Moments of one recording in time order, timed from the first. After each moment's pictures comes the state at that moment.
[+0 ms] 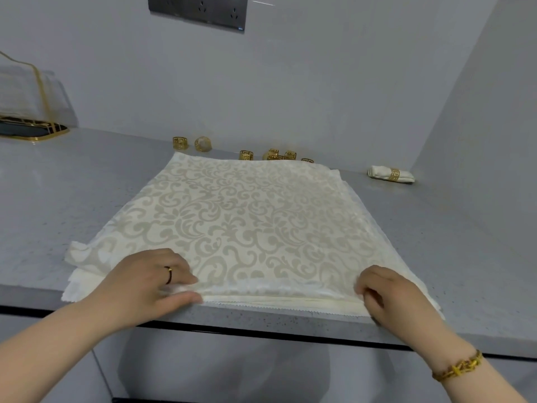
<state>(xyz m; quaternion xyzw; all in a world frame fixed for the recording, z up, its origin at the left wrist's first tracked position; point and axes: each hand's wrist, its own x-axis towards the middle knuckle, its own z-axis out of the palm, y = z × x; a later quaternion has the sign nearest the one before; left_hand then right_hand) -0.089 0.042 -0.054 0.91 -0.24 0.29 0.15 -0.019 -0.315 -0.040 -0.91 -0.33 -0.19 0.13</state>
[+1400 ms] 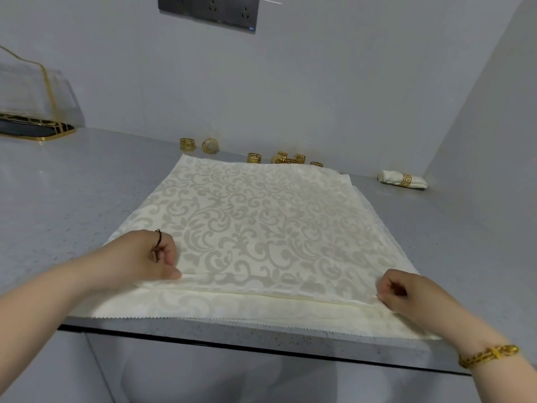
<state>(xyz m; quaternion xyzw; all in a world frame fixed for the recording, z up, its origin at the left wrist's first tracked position) -0.062 0.079 -0.017 0.94 0.00 0.02 0.35 0.002 -0.314 -0.005 -0.97 -0.15 0.04 0.20</state>
